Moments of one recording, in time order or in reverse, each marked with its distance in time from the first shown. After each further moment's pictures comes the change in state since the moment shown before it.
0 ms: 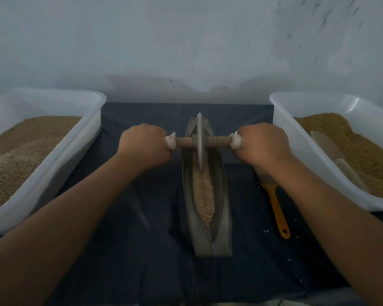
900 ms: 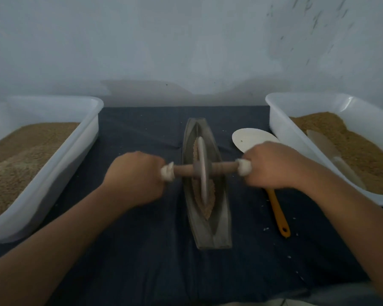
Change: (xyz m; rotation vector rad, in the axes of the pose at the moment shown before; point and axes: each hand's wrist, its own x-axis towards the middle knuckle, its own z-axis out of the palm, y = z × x) left_hand -0.065 -0.007 -0.003 -0.010 0.011 0.142; right_hand -0.042 0.014 -0.025 0.193 -0.414 -0.105
